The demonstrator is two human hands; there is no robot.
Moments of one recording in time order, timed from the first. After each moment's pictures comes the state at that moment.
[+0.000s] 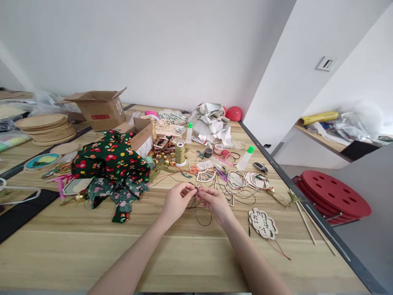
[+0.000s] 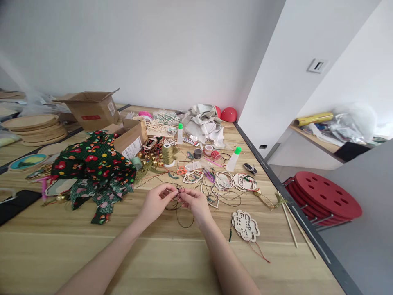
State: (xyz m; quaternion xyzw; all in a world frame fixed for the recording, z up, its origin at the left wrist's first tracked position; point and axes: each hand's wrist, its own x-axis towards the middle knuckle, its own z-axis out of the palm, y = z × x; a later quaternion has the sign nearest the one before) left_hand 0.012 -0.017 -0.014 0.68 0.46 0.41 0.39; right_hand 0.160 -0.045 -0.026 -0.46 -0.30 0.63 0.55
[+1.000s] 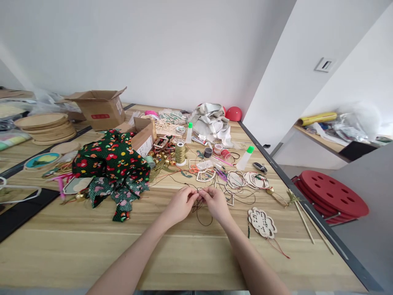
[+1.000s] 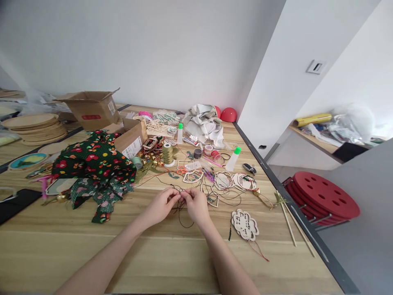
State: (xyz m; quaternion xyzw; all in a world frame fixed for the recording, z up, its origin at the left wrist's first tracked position) left_hand 0.014 -0.019 -0.019 0.77 0.41 0.32 0.37; right_hand 0.164 -0.039 -0.039 -0.55 -0.49 0.45 0.50
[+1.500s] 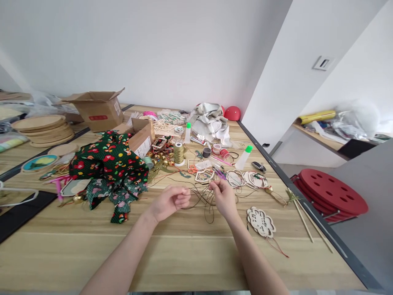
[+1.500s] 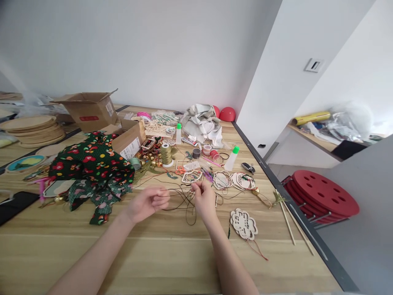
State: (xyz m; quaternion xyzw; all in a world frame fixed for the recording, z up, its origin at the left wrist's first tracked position) left_hand -0.008 -0.016 0.021 0.41 0.25 0.33 0.82; right_hand 0.187 -0.037 -0.026 -0.62 -0.49 0.29 0.54
